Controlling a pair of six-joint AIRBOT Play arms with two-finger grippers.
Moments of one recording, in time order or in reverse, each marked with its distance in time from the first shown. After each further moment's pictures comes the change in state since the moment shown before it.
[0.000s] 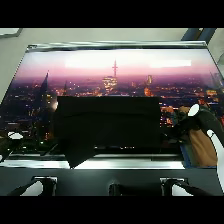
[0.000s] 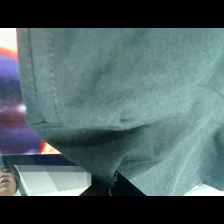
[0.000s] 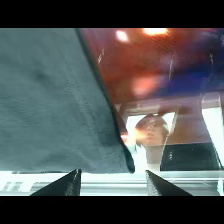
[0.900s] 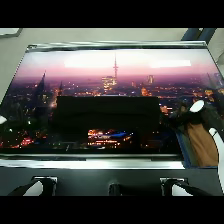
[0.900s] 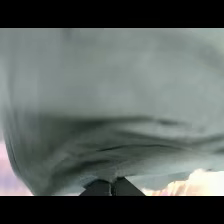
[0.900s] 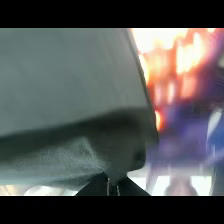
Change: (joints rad) left arm -0.037 0.055 0.351 0.000 0.024 -0.044; right arm 0.000 -0.002 0.111 0.152 -0.198 -0.034
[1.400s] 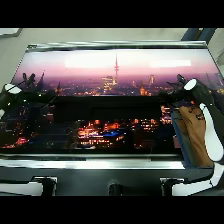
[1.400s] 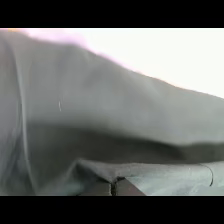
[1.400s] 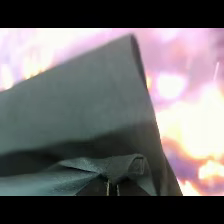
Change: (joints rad) left arm -0.134 -0.511 0.525 0.001 0.087 -0.129; right arm 0.050 -0.357 0.441 0.023 -0.149 0.077
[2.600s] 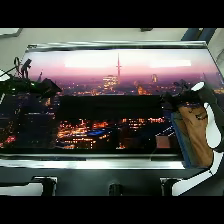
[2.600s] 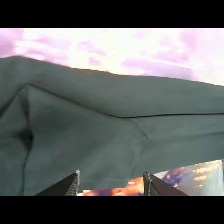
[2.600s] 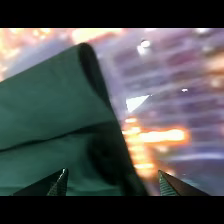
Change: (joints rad) left arm -0.029 0.082 0.185 -0.005 -0.223 -0.023; right arm -0.123 -0.156 0.078 0.154 0.132 -0.164
